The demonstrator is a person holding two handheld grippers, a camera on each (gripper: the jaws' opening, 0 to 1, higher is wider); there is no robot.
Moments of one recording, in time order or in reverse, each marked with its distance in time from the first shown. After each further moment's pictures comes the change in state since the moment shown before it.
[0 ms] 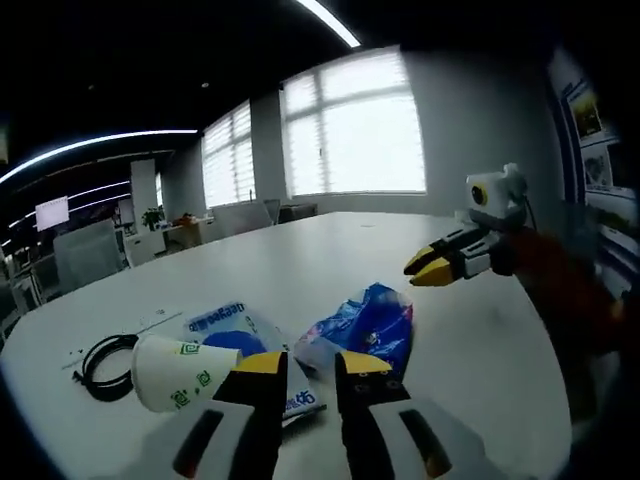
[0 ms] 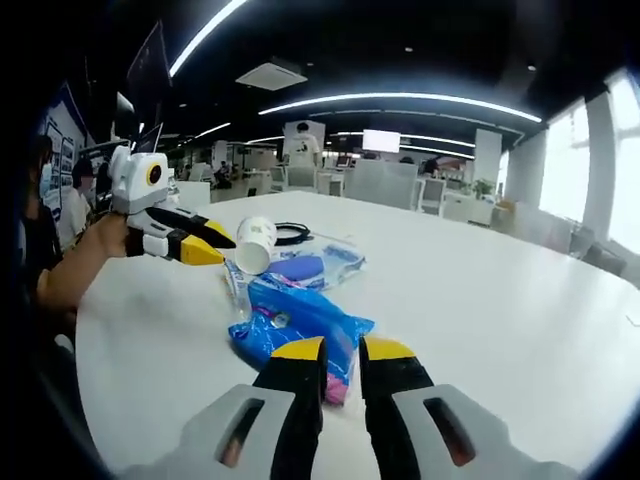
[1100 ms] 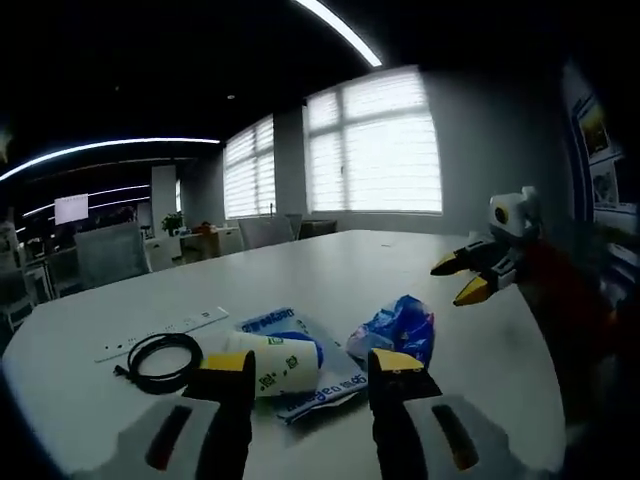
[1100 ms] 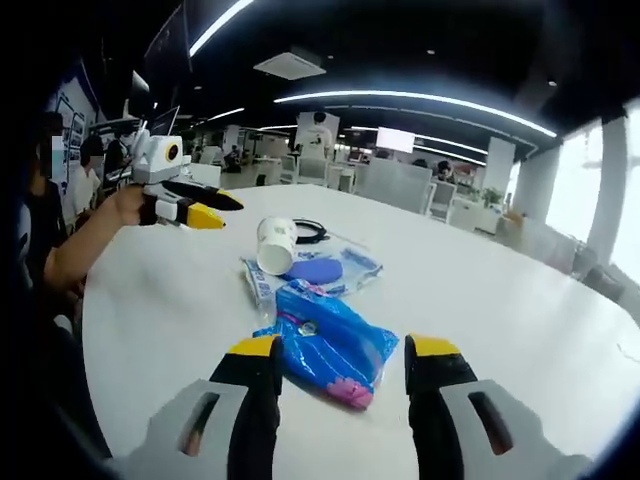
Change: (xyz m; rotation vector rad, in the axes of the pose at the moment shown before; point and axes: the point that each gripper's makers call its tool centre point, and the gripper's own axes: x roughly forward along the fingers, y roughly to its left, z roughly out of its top) left arm -0.052 0.049 0.003 -0.058 -0.071 0.045; right arm -0.008 0.030 0.018 -0.108 0.047 0.011
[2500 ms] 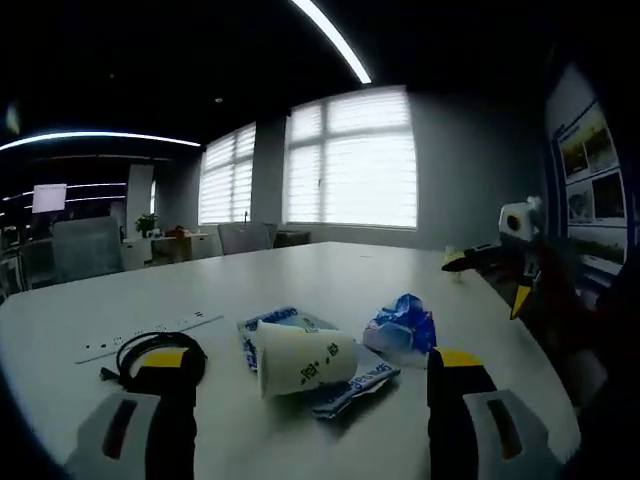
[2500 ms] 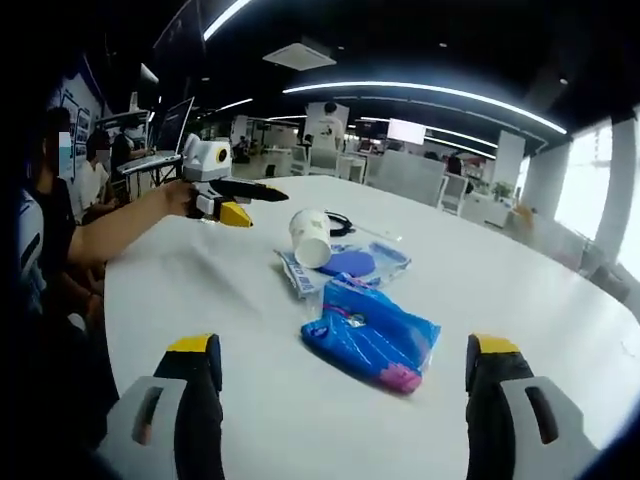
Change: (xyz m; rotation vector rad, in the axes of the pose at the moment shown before) left arm 0.004 0.028 -0.022 -0.038 -0.059 -0.154; right arm -0.017 0.044 -0.001 0.005 0.036 0.049
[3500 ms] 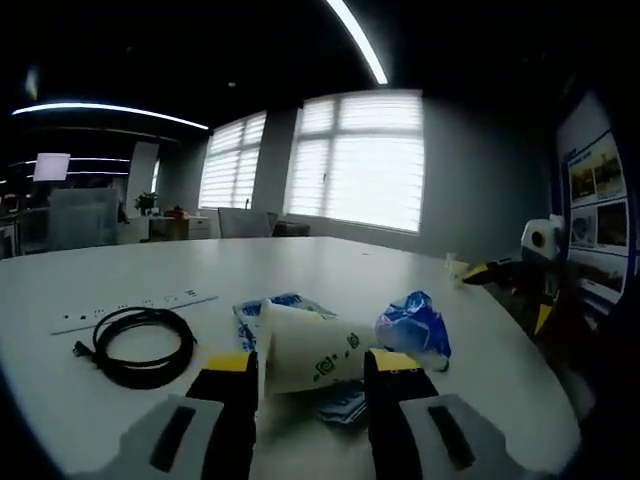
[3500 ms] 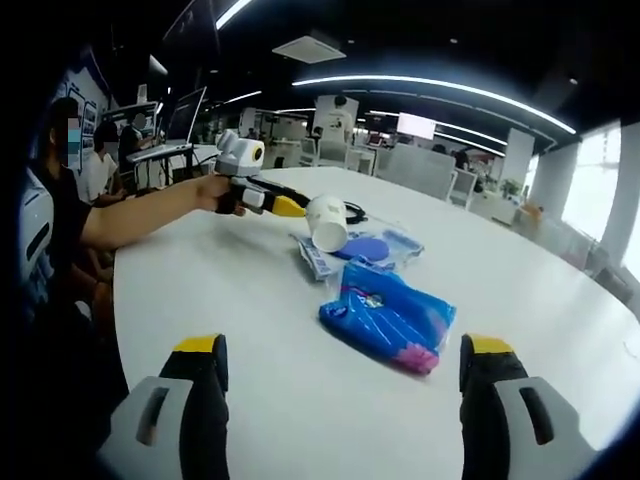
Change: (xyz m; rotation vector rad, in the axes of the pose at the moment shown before) left arm 0.028 0.016 -0.023 -0.095 0.037 -0.004; right arm -0.005 0.015 -0.018 -0.017 0.029 0.029
